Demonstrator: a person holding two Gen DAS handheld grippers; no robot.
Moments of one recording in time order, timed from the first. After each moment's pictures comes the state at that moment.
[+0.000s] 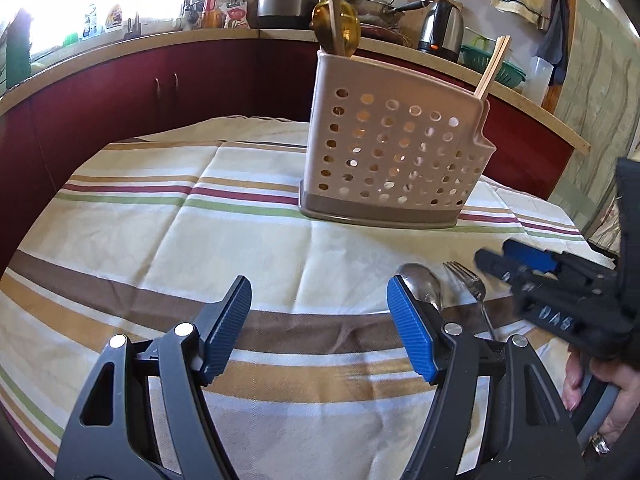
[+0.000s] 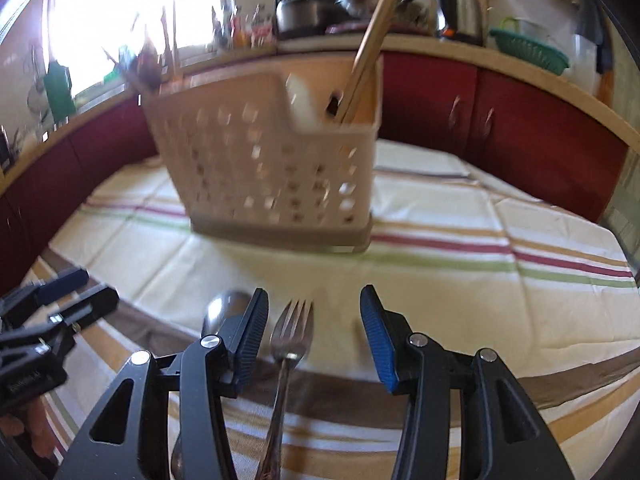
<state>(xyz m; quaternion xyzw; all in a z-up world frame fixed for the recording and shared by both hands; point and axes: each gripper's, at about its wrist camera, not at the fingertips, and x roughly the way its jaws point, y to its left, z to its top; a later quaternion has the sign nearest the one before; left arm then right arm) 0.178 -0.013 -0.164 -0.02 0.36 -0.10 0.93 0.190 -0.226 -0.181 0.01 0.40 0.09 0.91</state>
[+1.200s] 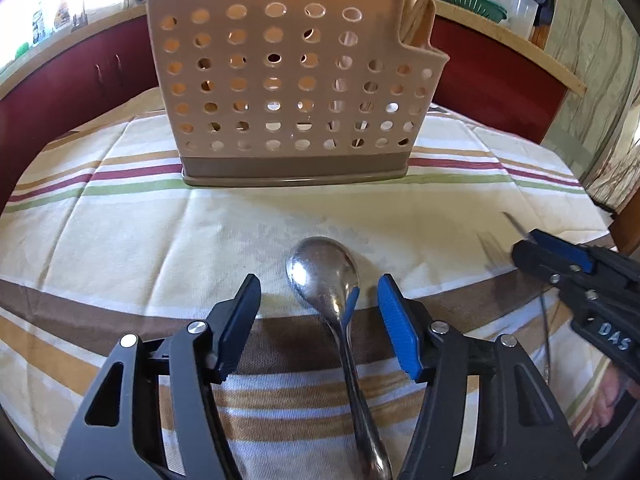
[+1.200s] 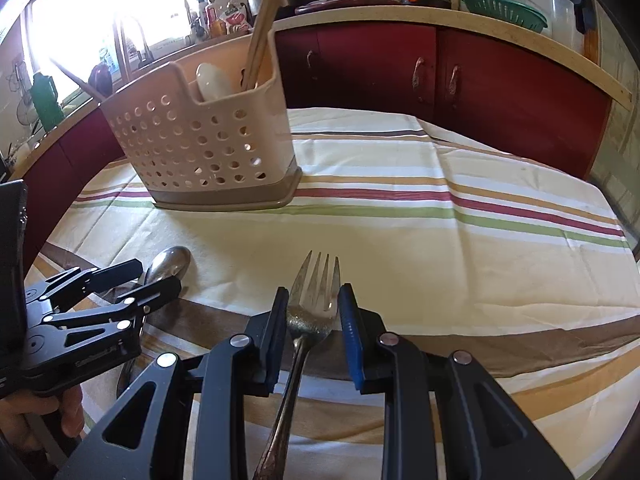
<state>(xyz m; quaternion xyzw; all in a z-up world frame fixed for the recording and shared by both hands) 0.209 -0.113 -0.195 0.03 0.43 -0.13 0.89 0.167 -0.305 -0.181 0.05 0.42 0.08 0.90</state>
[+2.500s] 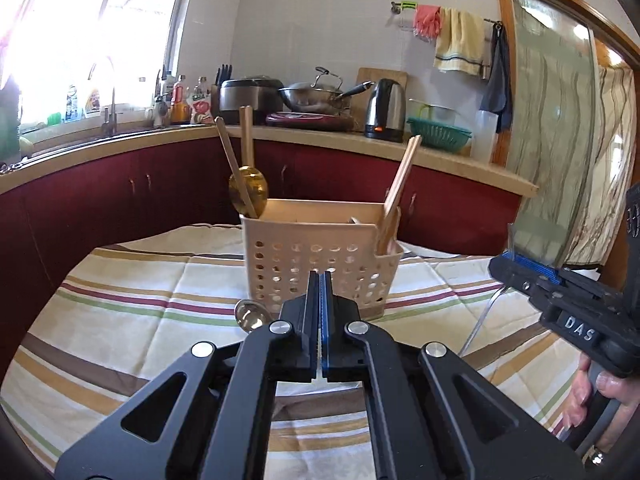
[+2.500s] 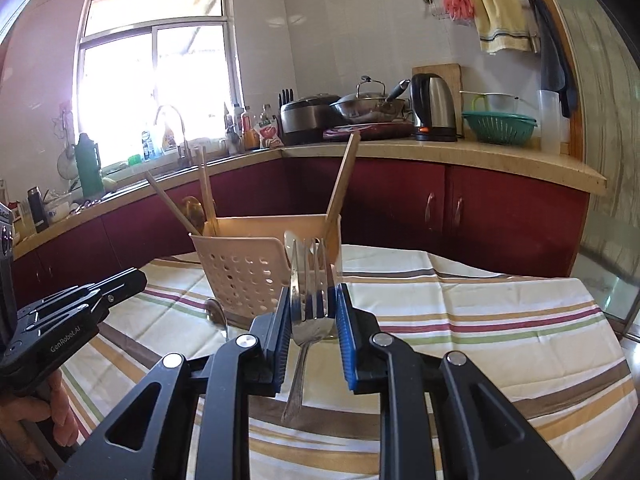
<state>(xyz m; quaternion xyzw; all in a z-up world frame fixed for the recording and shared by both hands) 0.136 -0.052 -0.081 -0.01 0.21 -0.15 0.97 0.121 -0.274 -0.086 0.05 0.21 0.09 0.97</state>
